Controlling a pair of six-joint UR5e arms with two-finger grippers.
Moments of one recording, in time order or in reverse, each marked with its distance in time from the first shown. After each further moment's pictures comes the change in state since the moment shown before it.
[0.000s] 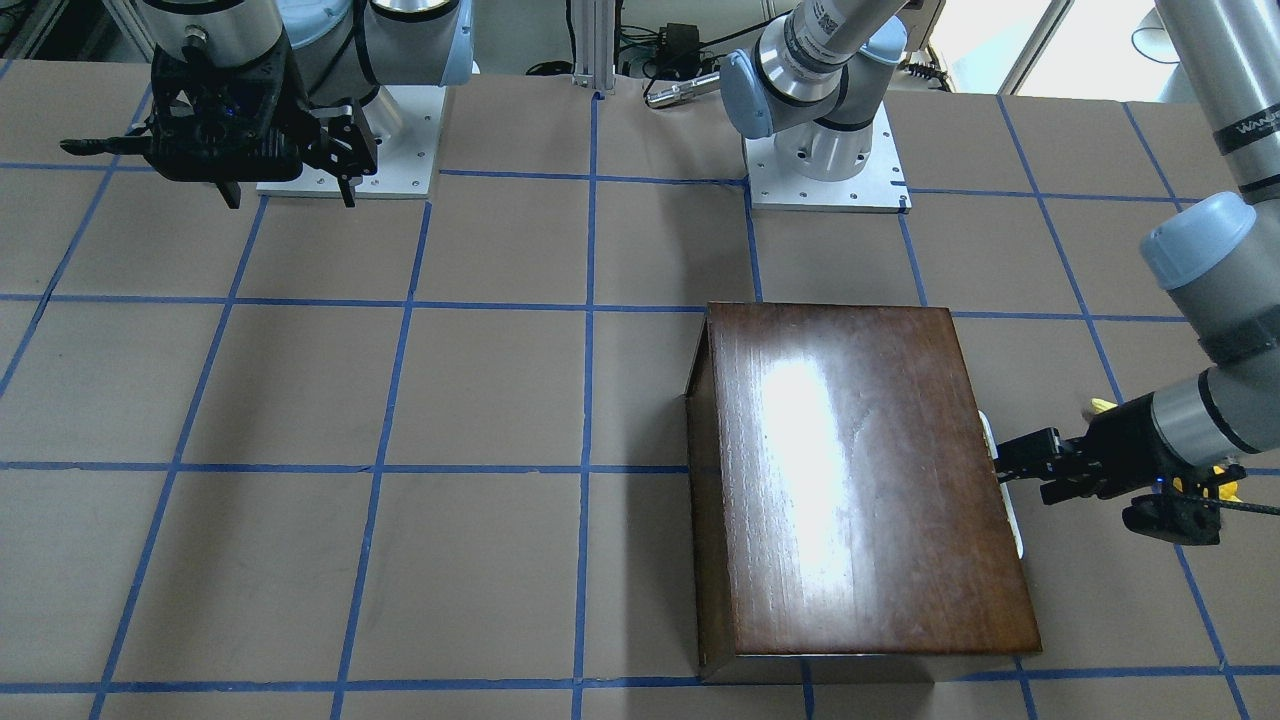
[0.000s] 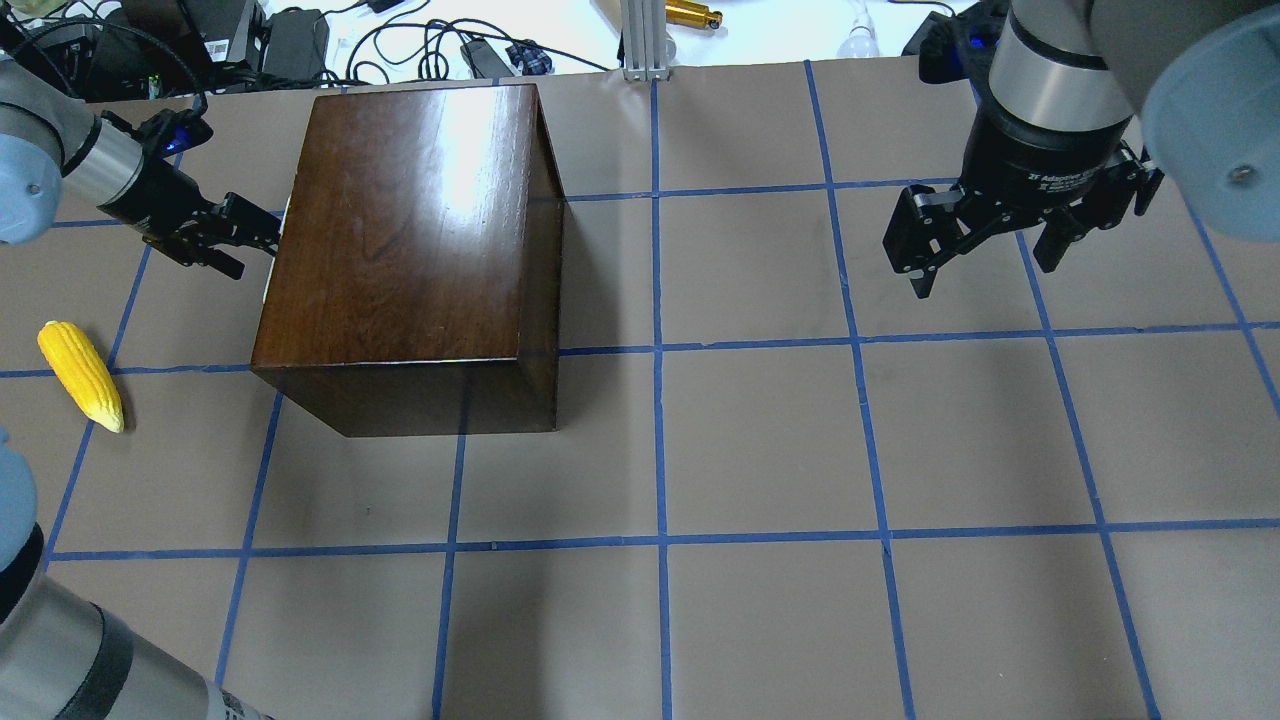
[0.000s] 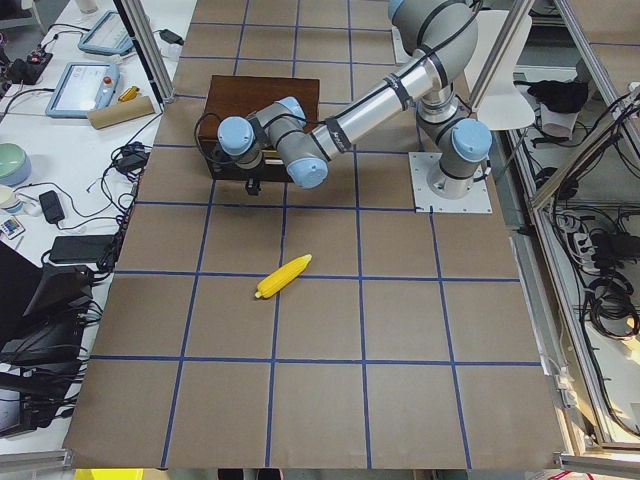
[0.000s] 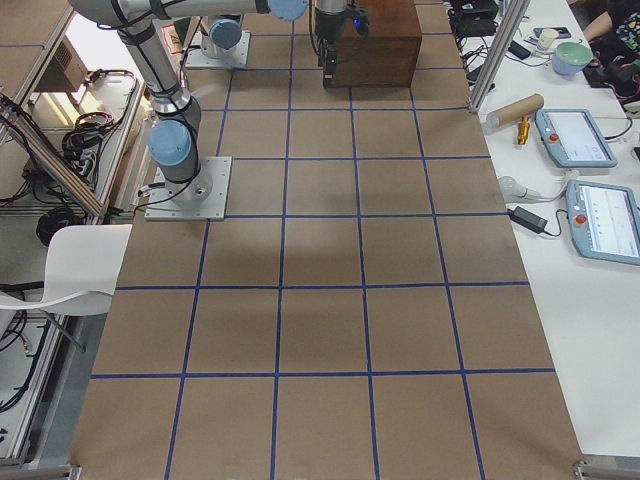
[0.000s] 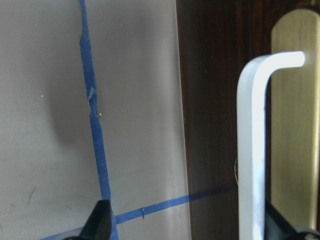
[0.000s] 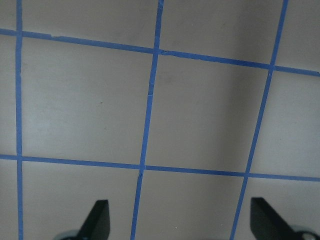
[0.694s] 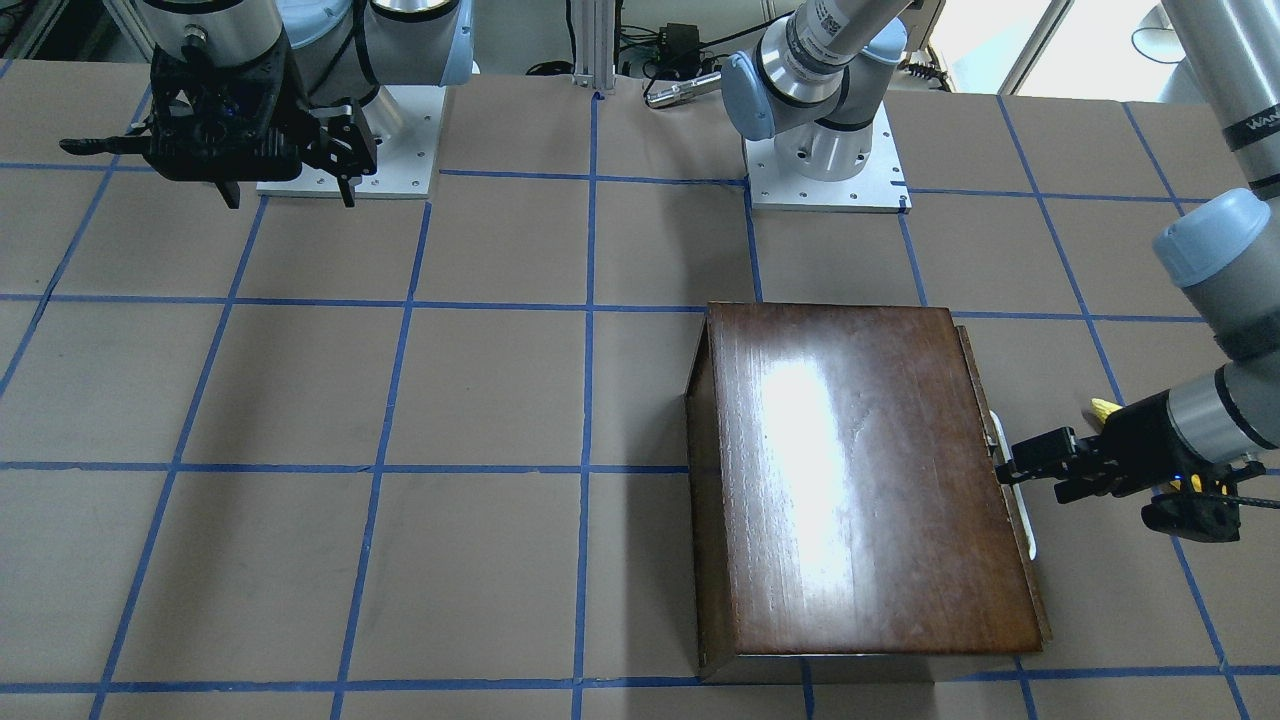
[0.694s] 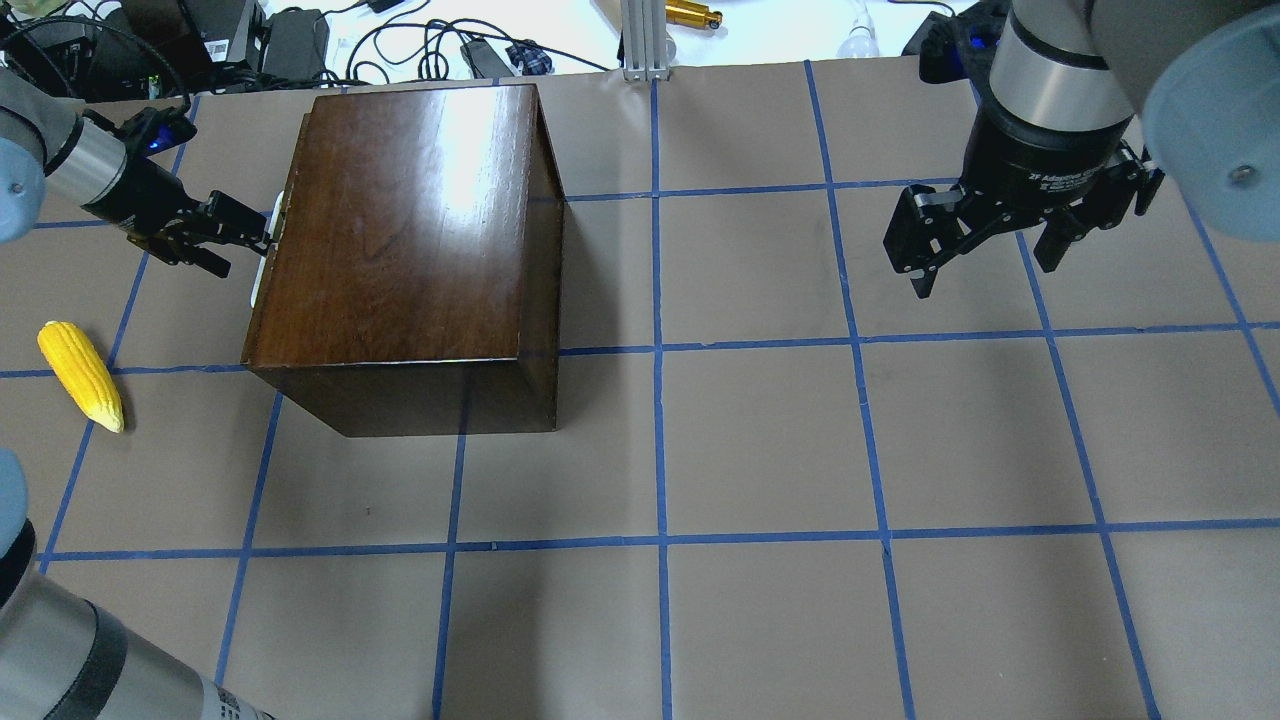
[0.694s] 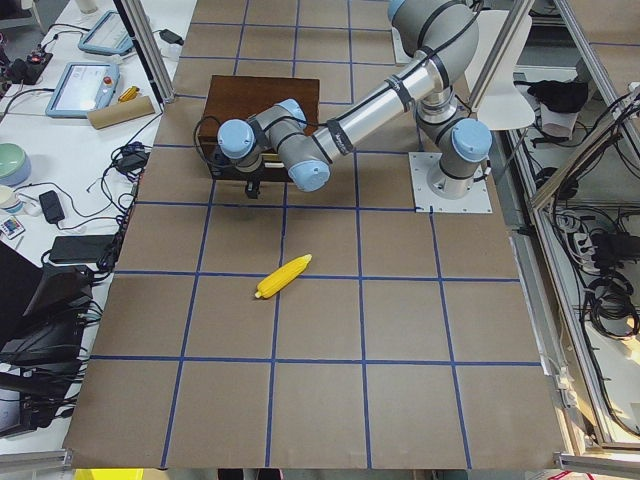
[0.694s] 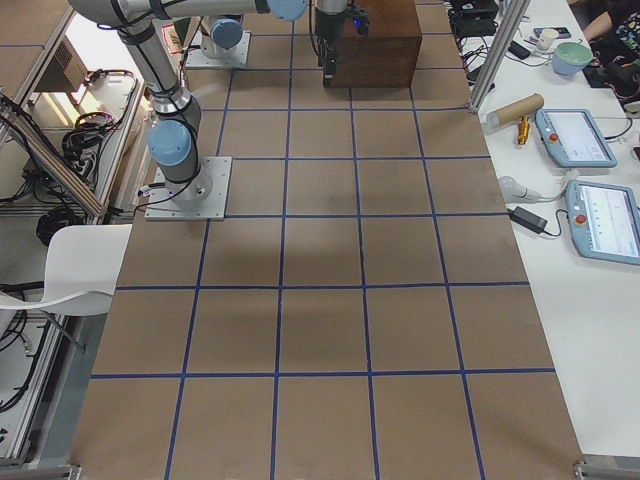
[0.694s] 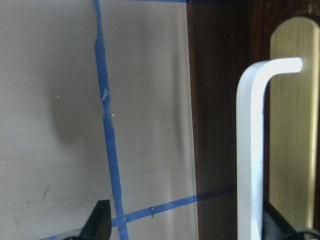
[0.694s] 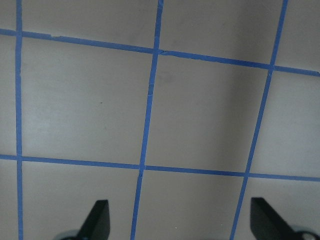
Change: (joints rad) left arm 0.022 0.001 0.005 0.001 0.003 0.000; right arm 0.000 0.000 0.000 0.000 0.000 0.000
